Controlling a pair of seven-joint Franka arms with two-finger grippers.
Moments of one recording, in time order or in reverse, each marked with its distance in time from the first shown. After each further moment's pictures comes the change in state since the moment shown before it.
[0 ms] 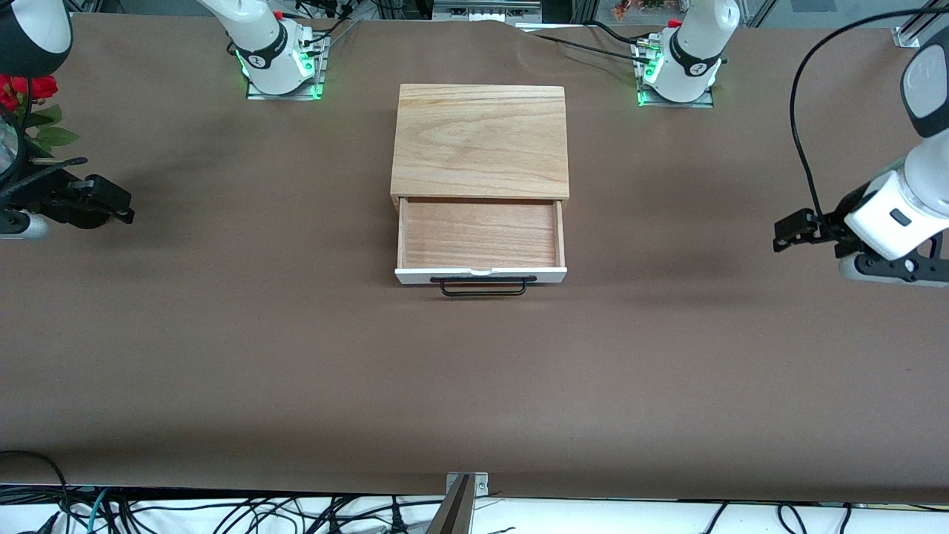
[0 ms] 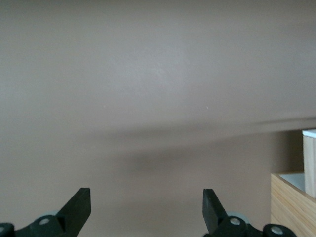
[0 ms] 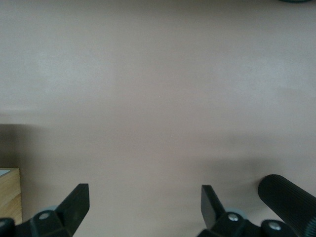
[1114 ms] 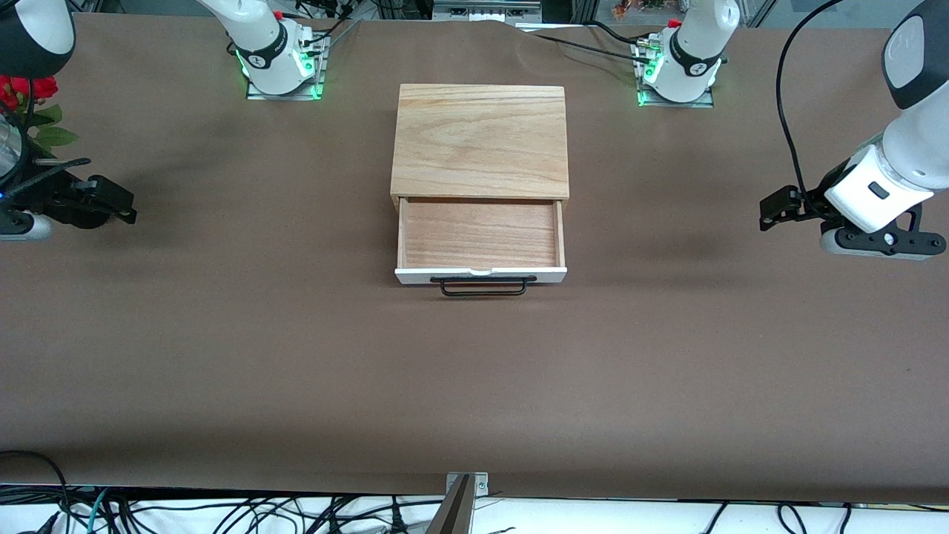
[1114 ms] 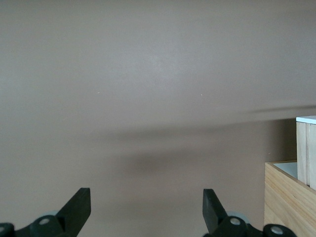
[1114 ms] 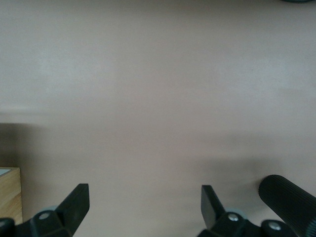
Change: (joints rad) left arm 0.000 -0.070 -0.020 -0.095 0.000 0.018 -0.033; right arm 0.000 0.001 0.003 0.000 0.000 -0.001 0.000
